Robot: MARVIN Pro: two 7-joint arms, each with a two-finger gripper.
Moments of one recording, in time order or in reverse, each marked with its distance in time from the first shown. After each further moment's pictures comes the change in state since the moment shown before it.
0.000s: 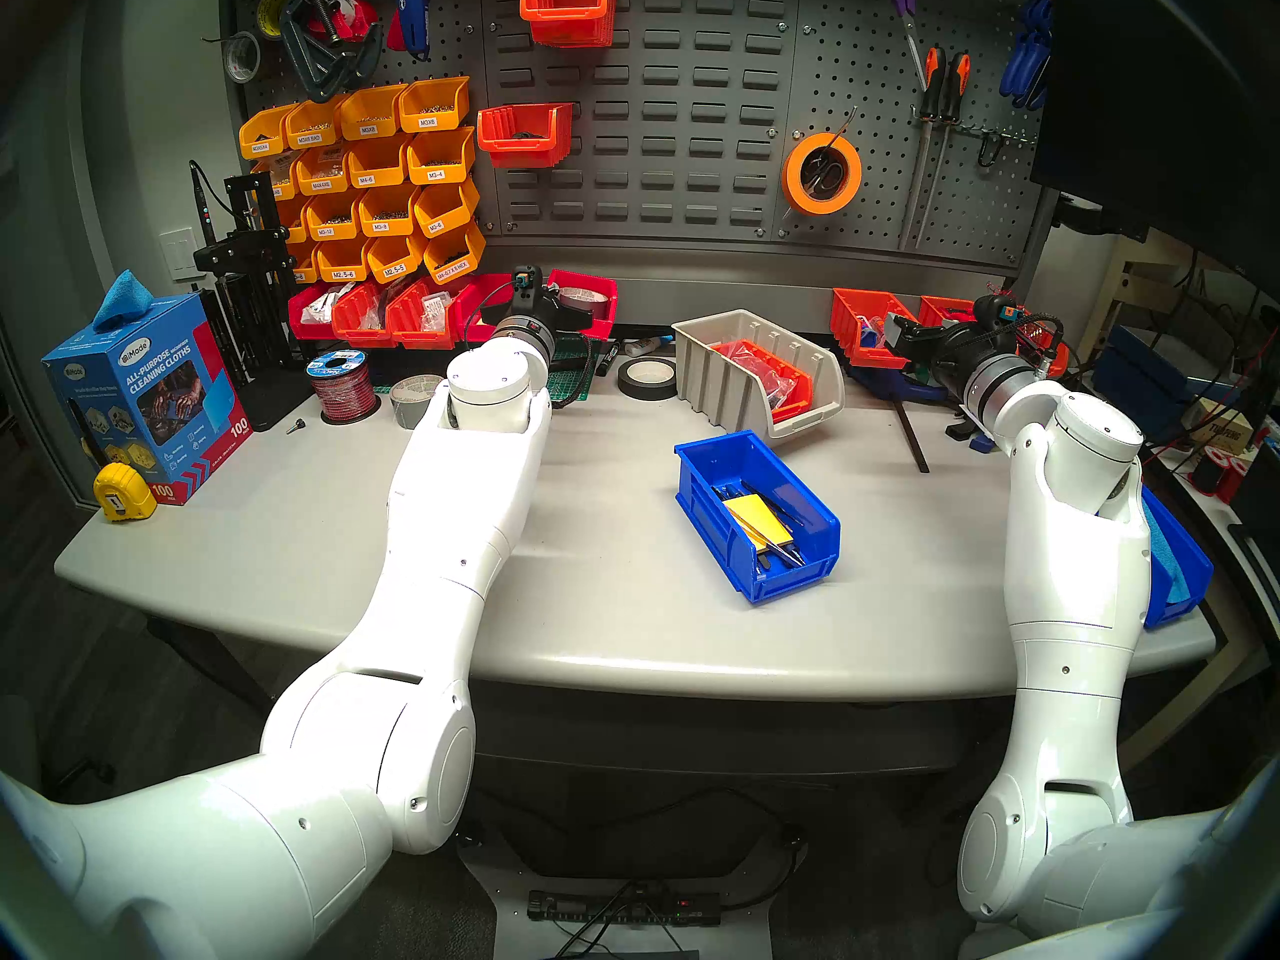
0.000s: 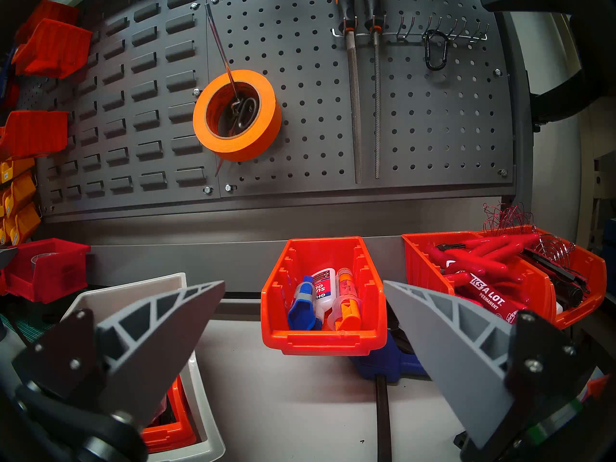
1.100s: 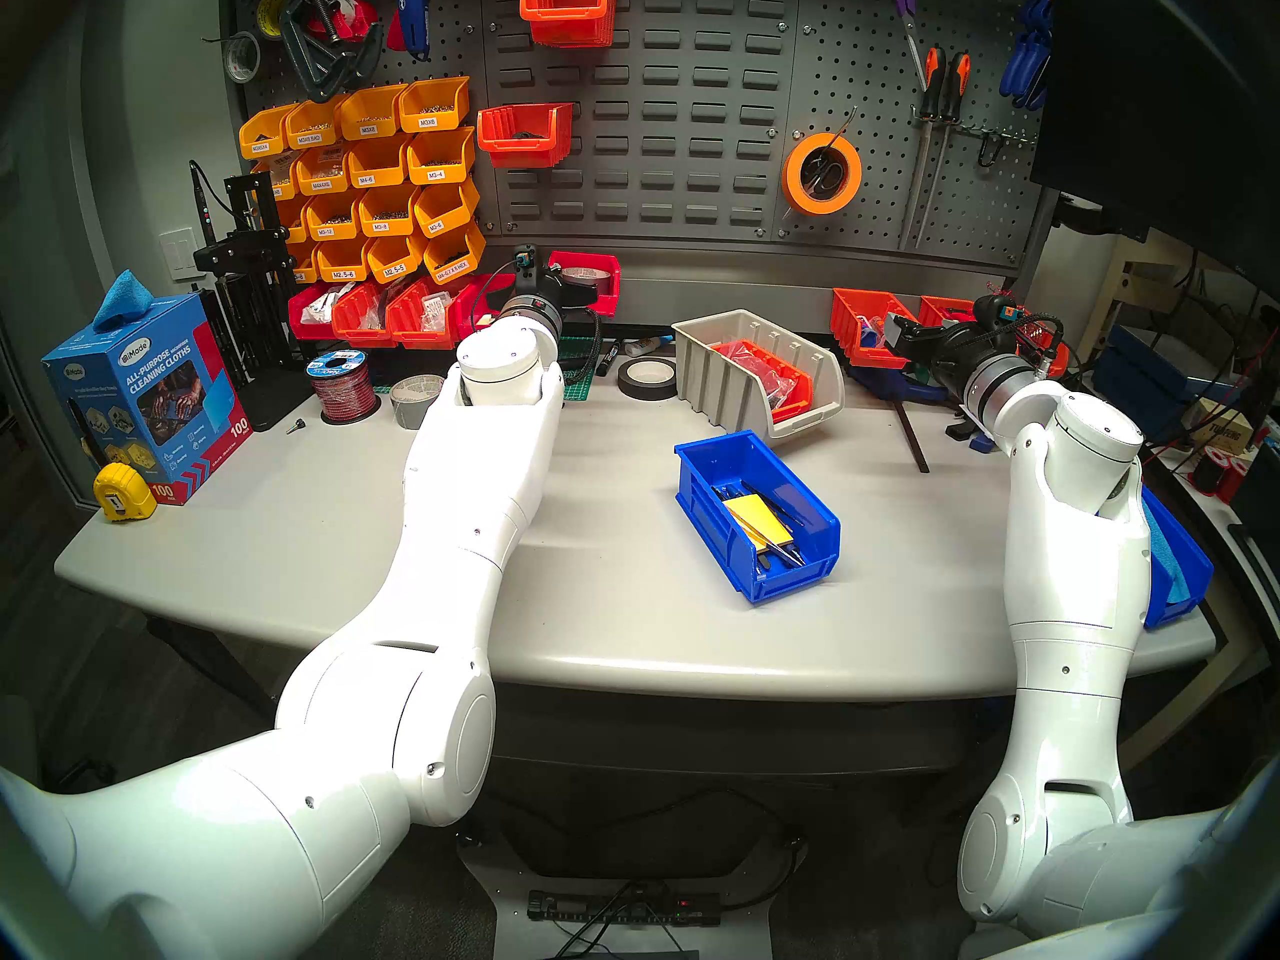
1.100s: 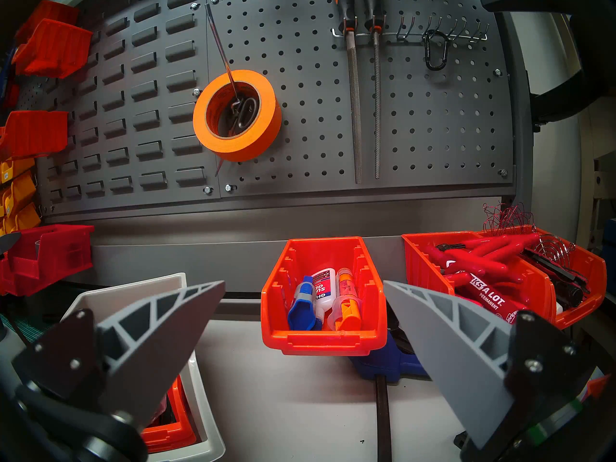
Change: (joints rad) left arm -0.061 -0.047 -0.022 0.064 -0.046 -0.025 0.041; right arm 0.000 0.000 0.000 0.000 0.000 0.000 0.000
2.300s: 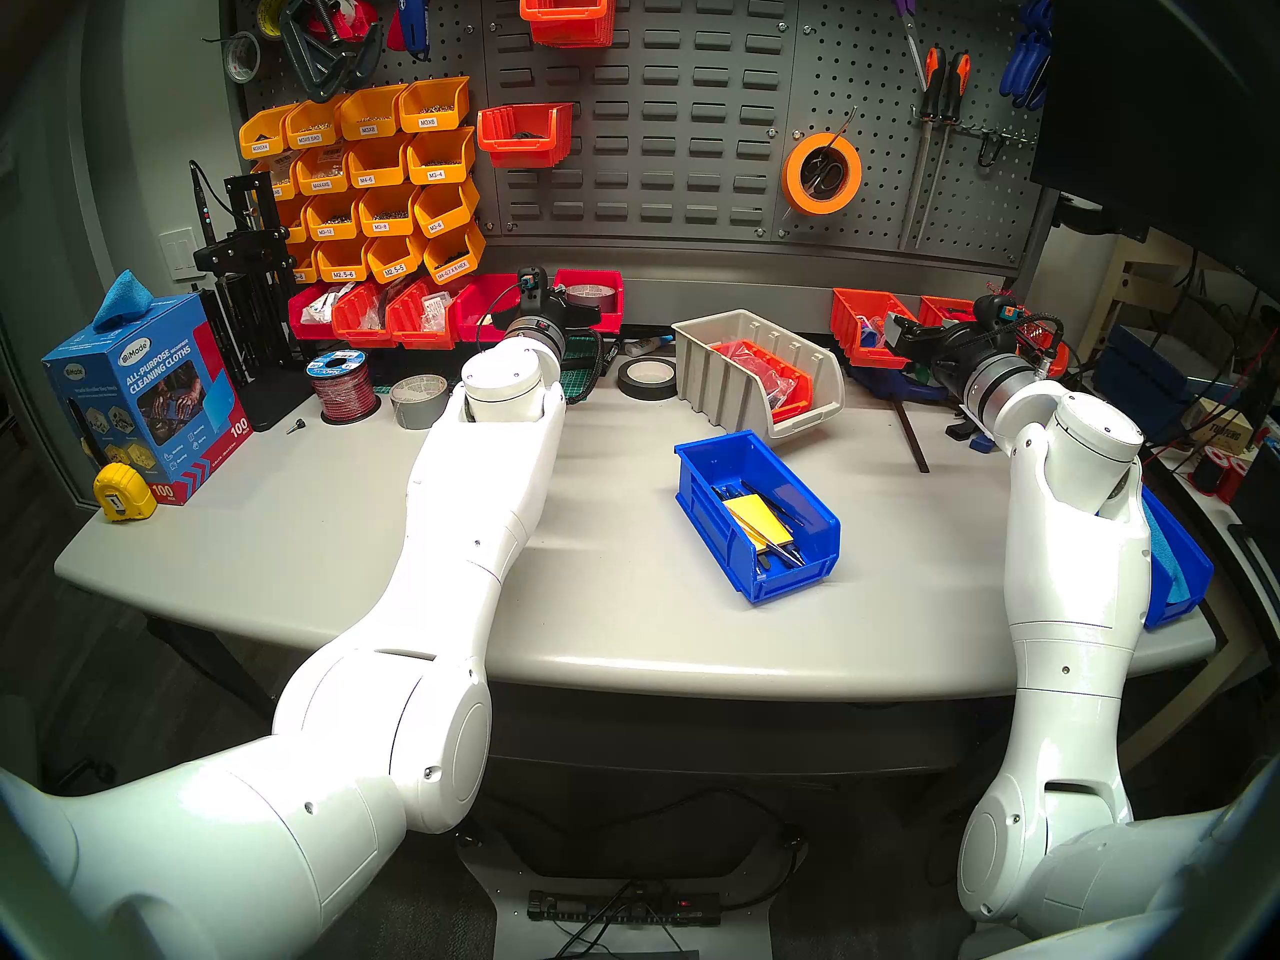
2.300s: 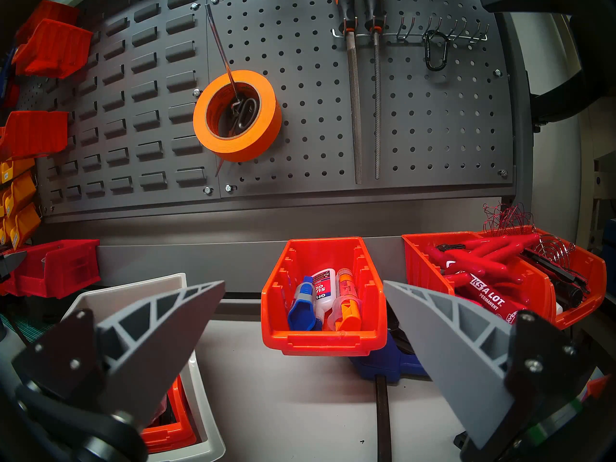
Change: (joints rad) left arm 0.013 0.016 0.011 0.059 -0.024 -0.033 -0.014; right arm 0.000 0.000 0.000 -0.001 0.000 0.000 0.000
